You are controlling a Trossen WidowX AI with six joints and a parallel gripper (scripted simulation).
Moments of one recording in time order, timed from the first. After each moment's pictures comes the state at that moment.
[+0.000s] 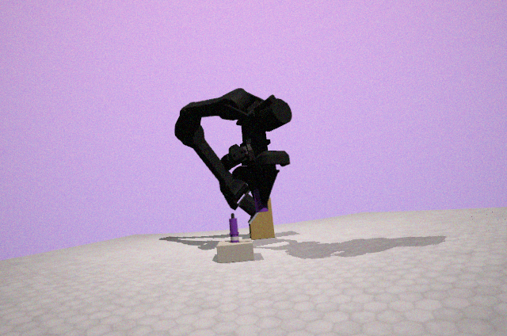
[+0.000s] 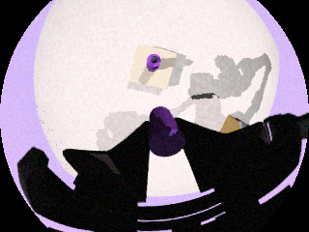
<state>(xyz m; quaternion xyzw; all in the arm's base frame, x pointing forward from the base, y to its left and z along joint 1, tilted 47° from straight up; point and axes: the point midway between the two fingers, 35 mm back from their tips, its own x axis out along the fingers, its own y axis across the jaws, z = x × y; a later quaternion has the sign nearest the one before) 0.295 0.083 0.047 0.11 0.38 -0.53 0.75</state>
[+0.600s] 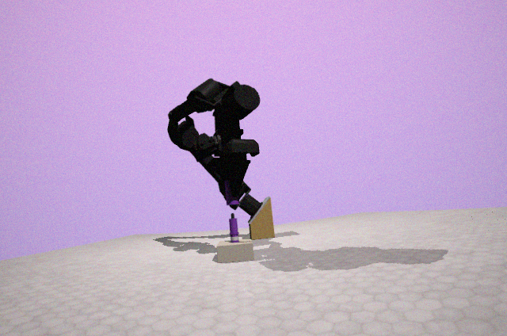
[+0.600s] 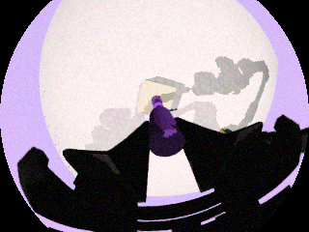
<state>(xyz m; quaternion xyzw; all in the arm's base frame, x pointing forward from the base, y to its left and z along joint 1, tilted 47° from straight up) 0.322 0.060 0.106 0.11 0.37 -0.54 0.75</state>
